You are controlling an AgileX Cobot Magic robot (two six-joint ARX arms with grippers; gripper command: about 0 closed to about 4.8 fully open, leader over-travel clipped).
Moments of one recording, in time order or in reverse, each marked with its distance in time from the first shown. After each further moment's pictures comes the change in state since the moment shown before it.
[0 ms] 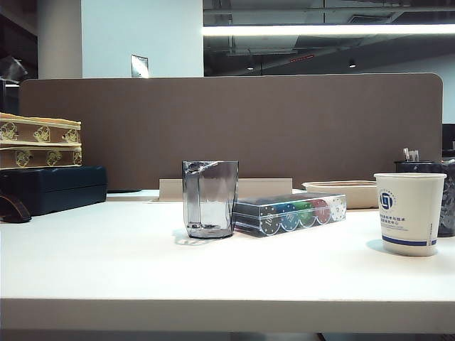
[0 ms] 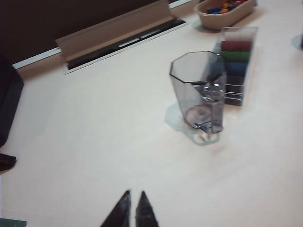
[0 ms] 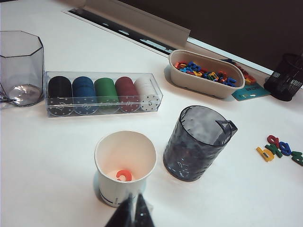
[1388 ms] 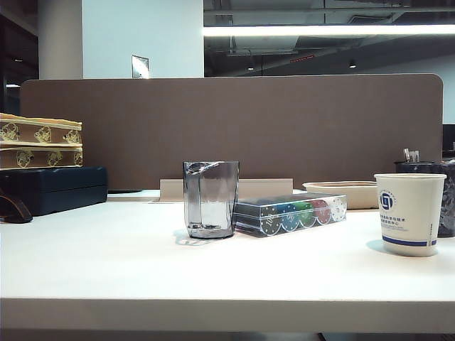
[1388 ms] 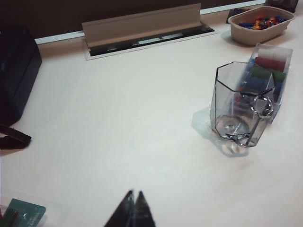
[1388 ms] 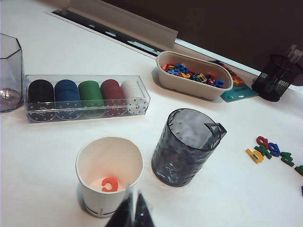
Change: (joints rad) left arm 0.533 0.009 -0.025 0.056 0.481 -0.023; right arm 0.000 0.062 -0.039 0.120 0.047 0.000
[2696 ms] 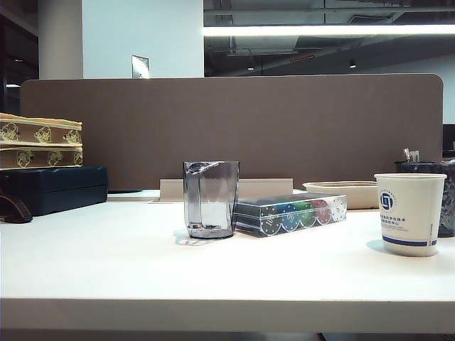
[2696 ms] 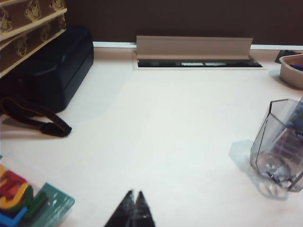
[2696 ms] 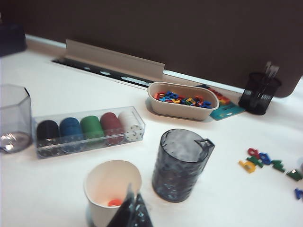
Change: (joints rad) left arm 0.000 -0.045 -0.112 0.171 -0.183 -0.166; right arm 0.000 -0.224 -0.002 -0.077 0.018 0.101
